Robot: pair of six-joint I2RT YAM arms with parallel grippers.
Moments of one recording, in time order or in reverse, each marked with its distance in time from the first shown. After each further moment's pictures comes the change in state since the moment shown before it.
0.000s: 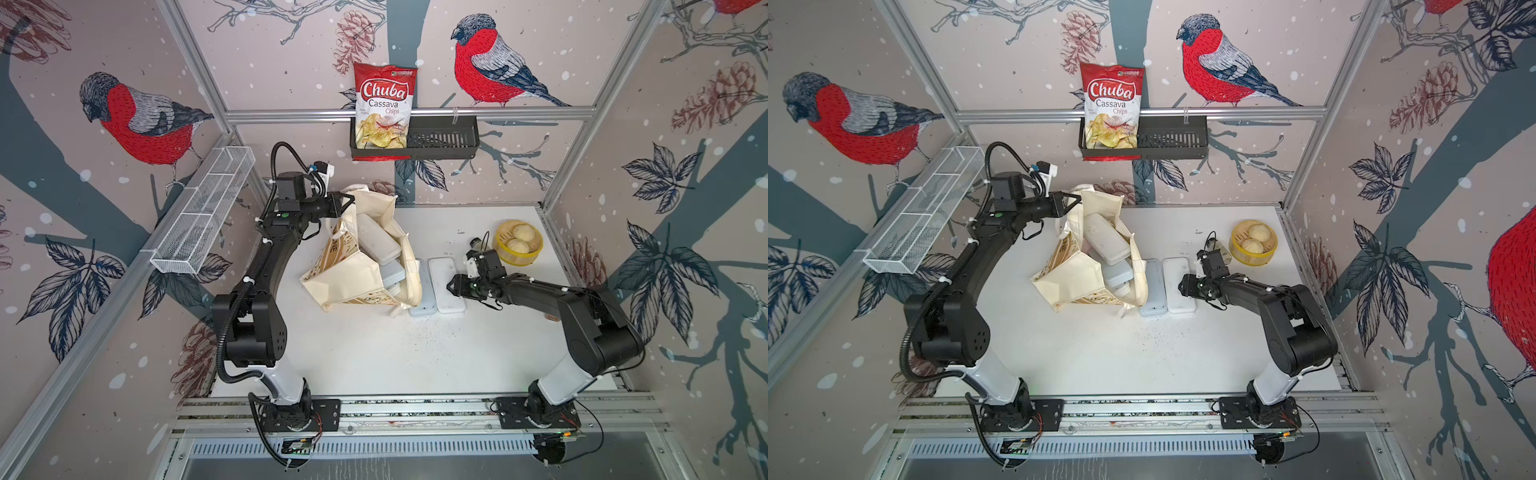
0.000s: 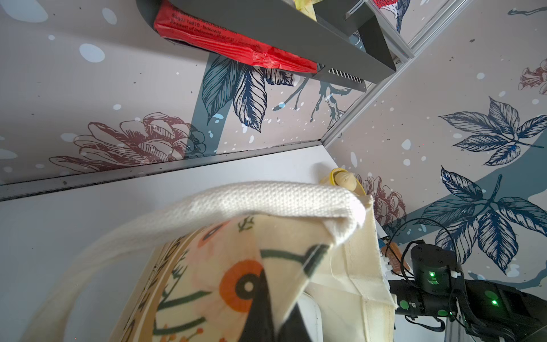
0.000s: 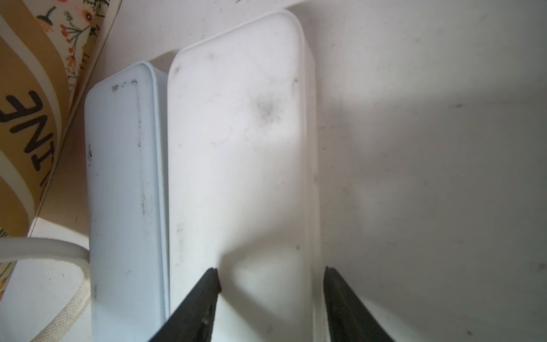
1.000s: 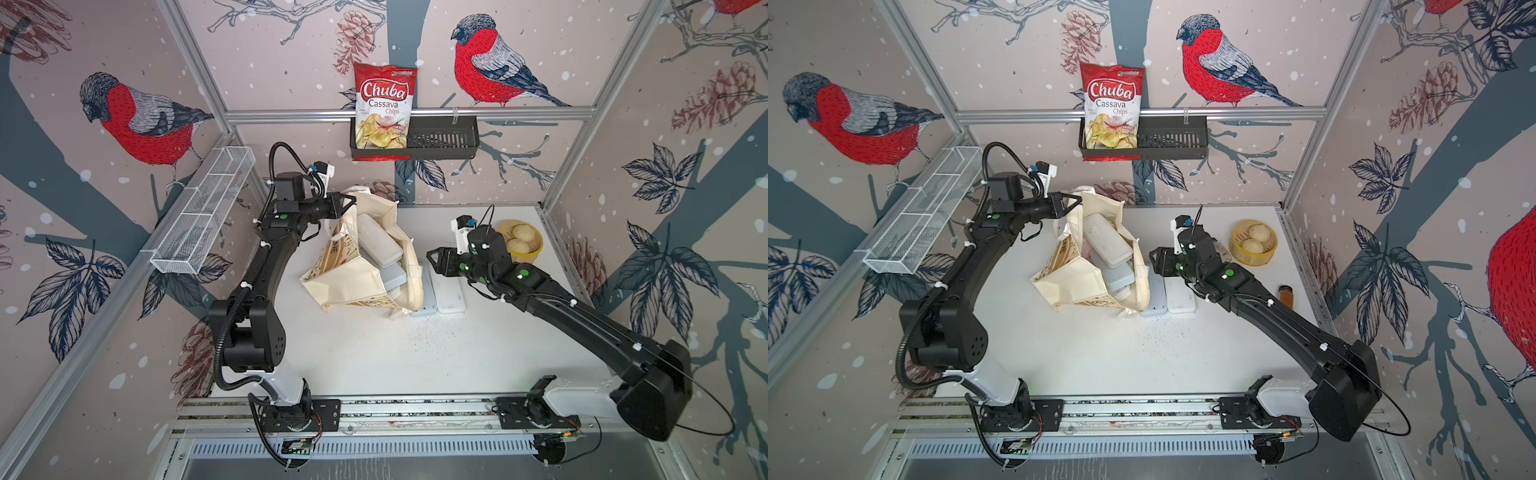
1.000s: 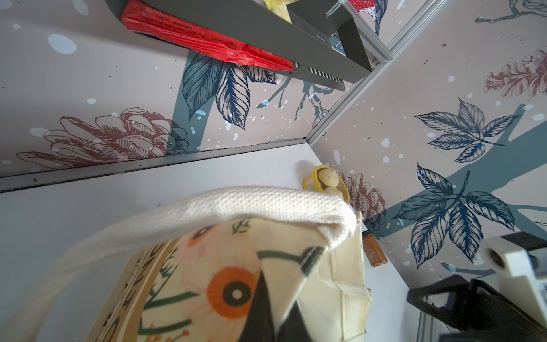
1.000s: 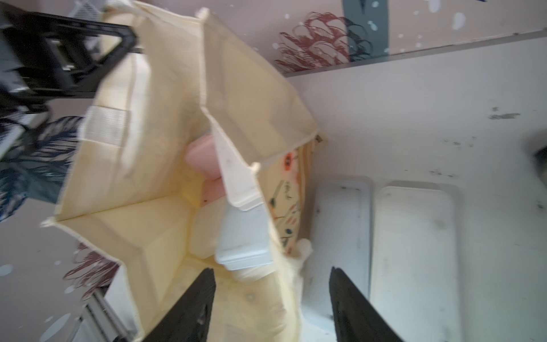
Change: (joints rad) left arm -0.002 -0.048 -0.019 -0.007 0.060 -0.034; right arm 0.420 -0.372 0.342 -0.216 0.275 0.111
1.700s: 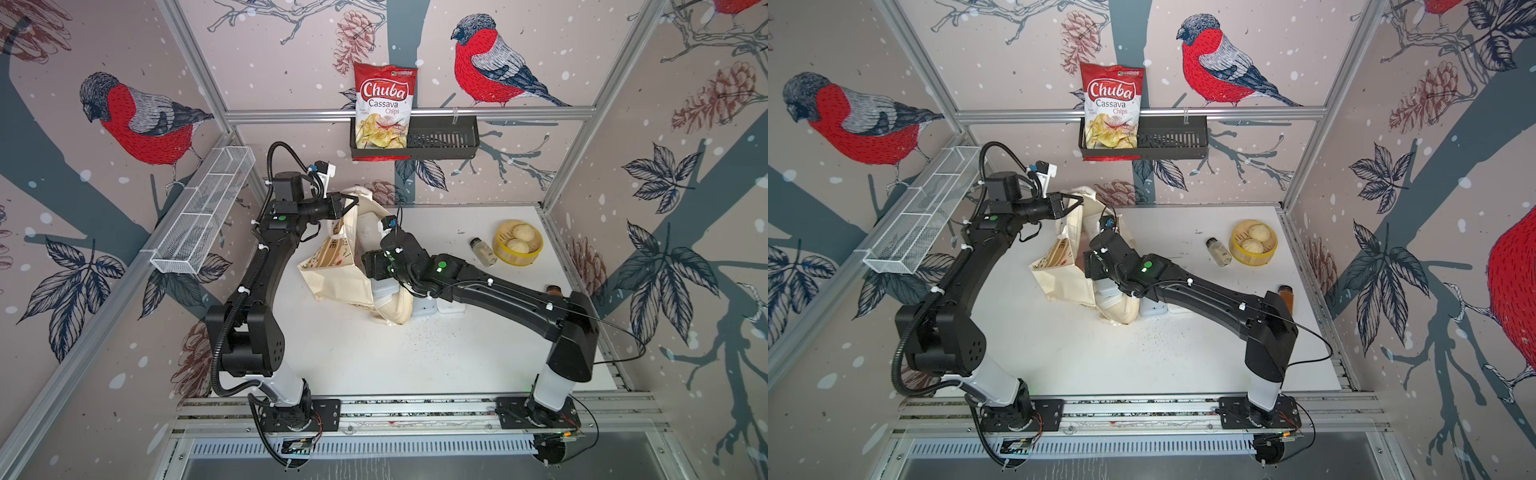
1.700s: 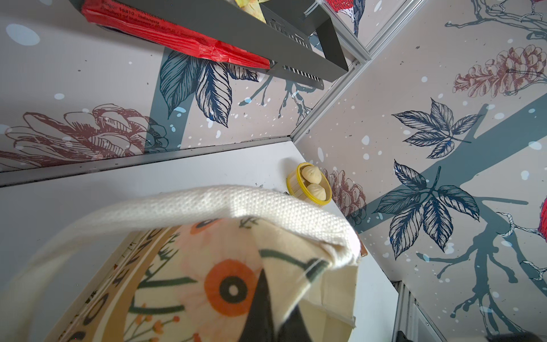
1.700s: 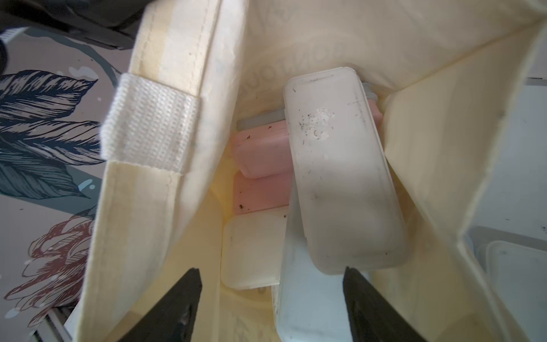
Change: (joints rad) left arm -0.001 -0.022 -0.007 0.000 0.052 -0.035; right arm 0.261 0.532 0.480 -0.061 0.297 0.003
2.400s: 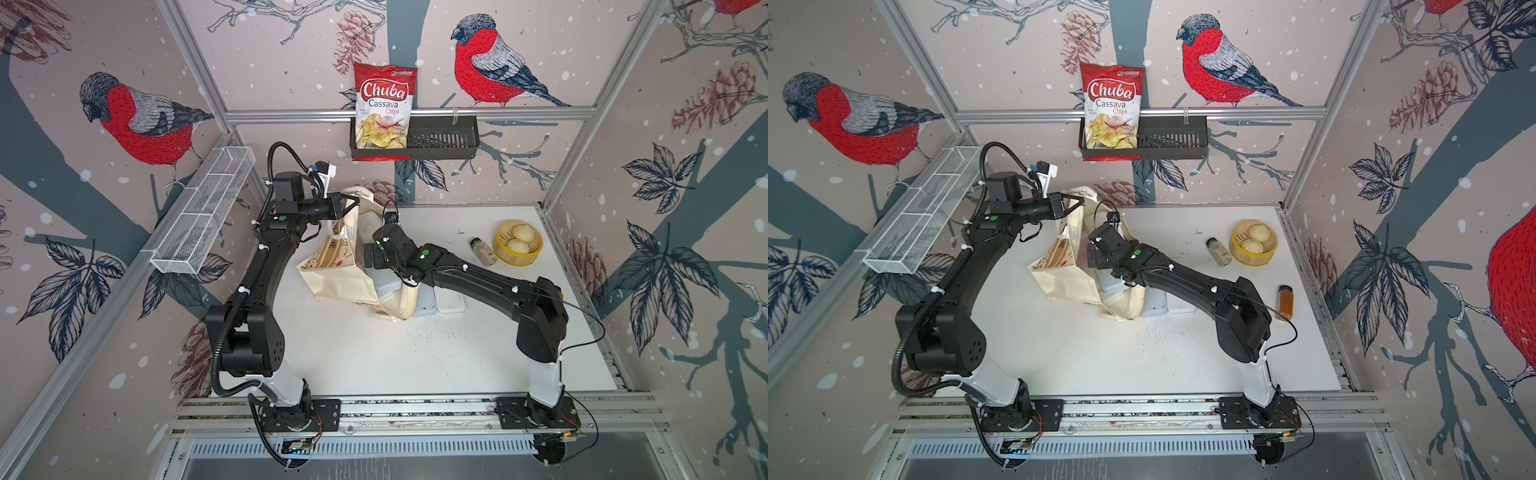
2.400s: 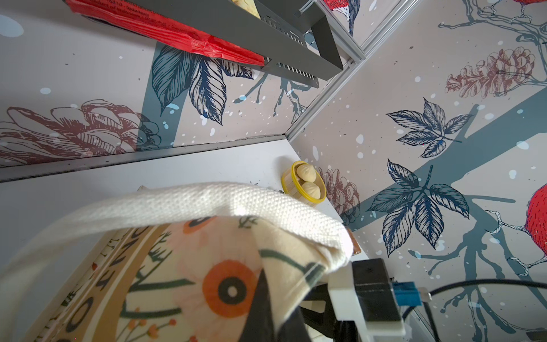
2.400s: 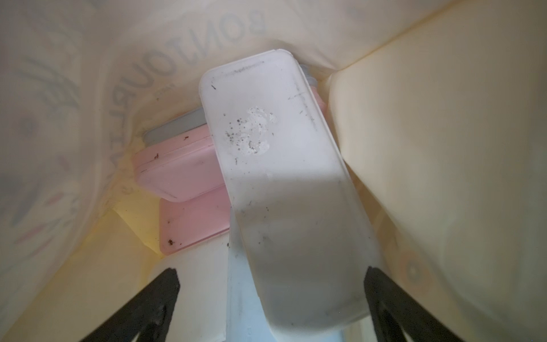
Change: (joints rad) left arm -0.005 0.000 -0.001 0.000 0.020 -0.010; right arm -0.087 0.175 0.121 -0.072 0.056 0.022
